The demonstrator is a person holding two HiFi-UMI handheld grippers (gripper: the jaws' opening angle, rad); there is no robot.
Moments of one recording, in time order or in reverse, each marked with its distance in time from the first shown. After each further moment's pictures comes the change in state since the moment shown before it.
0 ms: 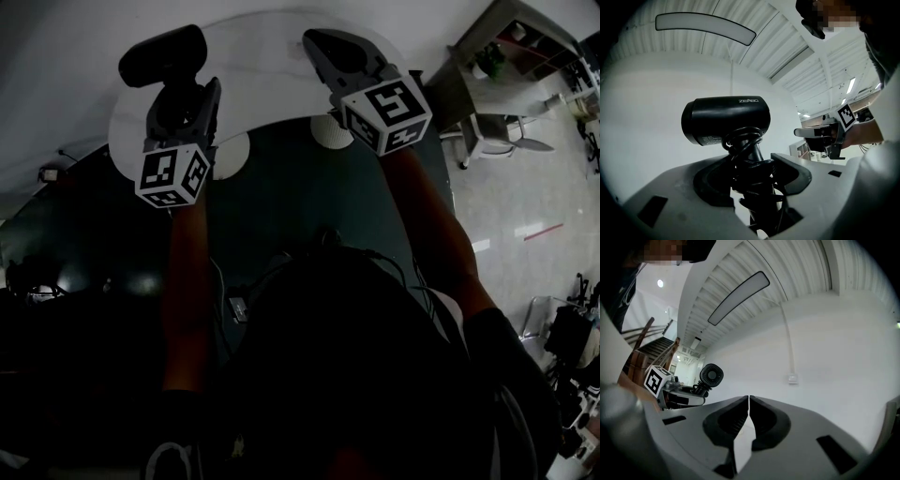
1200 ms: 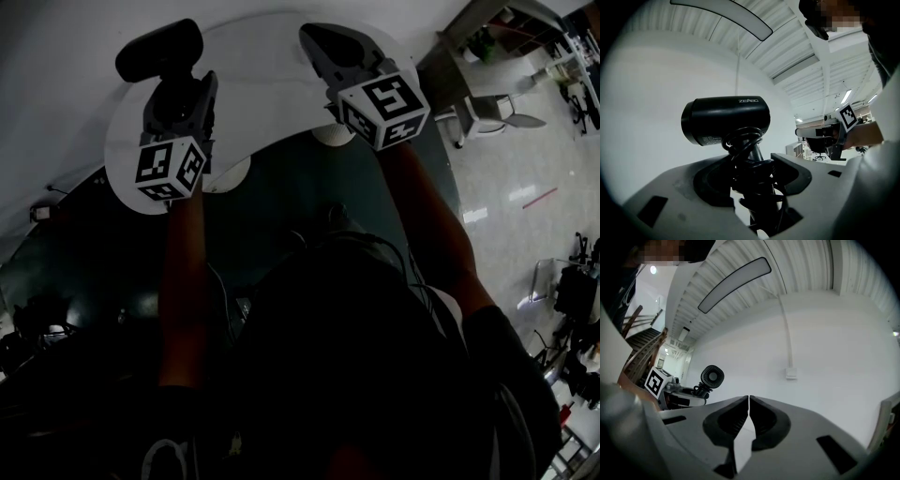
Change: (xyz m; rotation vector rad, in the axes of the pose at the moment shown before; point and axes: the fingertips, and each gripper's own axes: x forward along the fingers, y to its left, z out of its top) left arm 0.065 0.119 -0.034 -0.075 0.012 -0.134; right arm 0.119 0.000 -0.016 0.002 0.059 -0.133
